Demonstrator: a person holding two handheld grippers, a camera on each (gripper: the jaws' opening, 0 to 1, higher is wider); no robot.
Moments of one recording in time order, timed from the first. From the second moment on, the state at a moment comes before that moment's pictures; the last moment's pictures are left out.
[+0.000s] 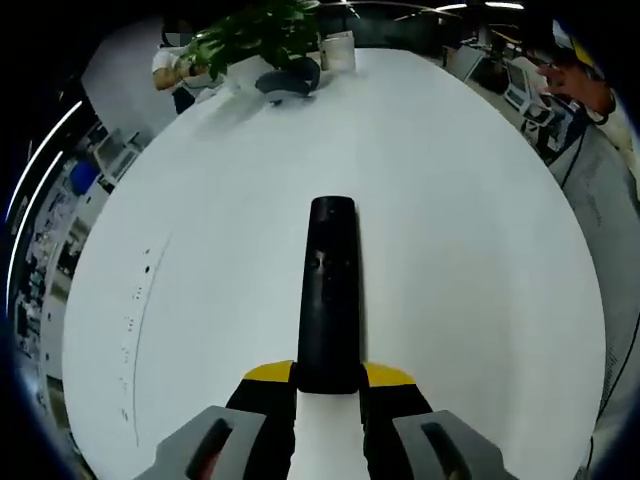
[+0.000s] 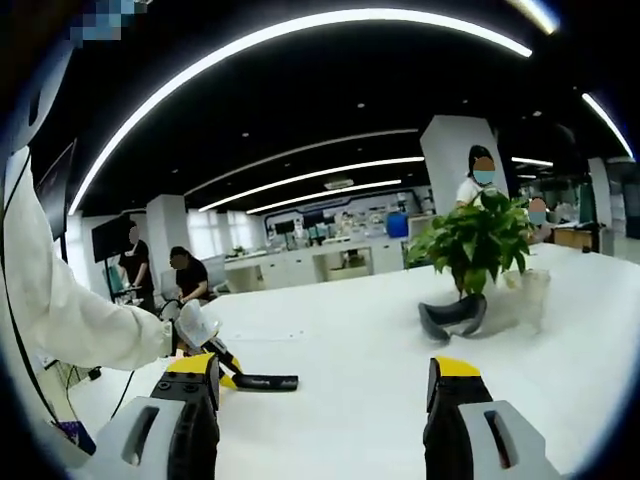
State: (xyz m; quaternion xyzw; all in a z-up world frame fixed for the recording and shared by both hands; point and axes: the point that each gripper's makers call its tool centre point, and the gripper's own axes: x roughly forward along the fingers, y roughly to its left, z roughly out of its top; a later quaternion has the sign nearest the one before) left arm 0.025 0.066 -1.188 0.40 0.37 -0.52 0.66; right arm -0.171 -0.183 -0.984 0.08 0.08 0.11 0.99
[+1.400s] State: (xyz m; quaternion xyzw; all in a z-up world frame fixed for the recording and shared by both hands) left arm 0.035 0.073 -1.155 0.24 0.36 -0.42 0.80; right arm -0.172 -0.174 -0.970 0.08 0.07 0.11 0.99
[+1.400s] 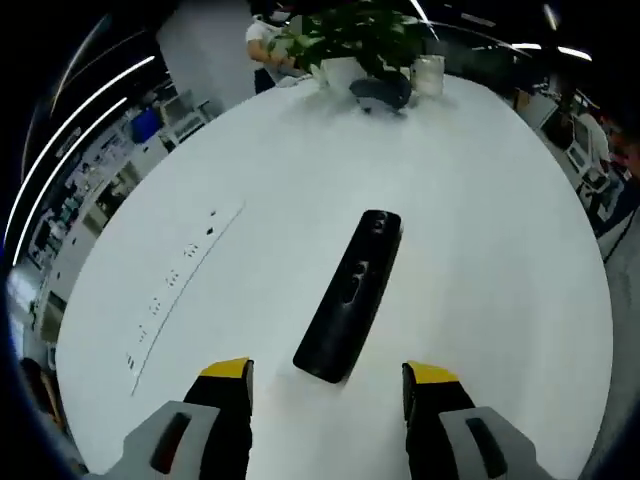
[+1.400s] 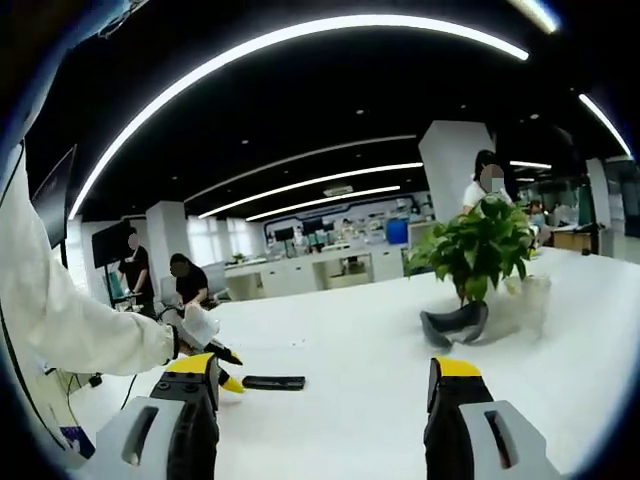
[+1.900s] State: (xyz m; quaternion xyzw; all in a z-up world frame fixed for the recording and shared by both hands) left arm -0.052 0.096 -1.088 0.08 0.26 -0.35 0.90; right arm -0.189 -0.155 -0.972 0.07 0.07 0.14 0.99
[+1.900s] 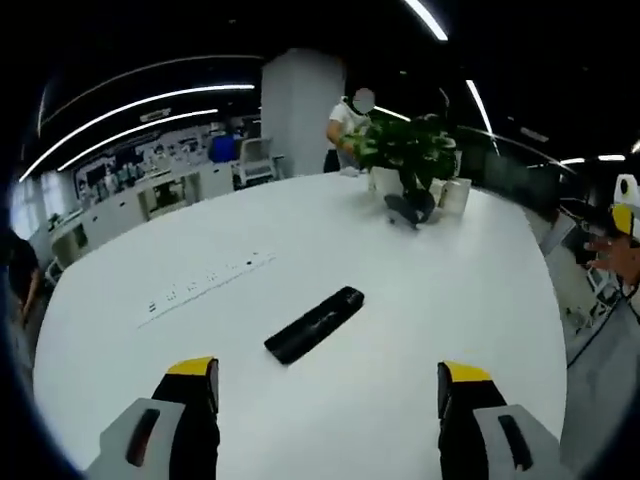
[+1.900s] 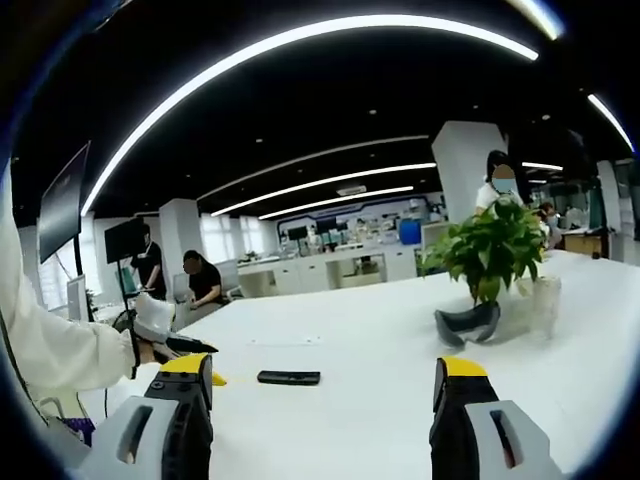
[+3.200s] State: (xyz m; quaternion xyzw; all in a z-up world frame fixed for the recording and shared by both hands) left arm -0.215 0.187 -1.003 -0.01 0.09 -0.09 0.99; right arm -0.209 -0.163 -1.002 0.03 0.08 0.15 0.98
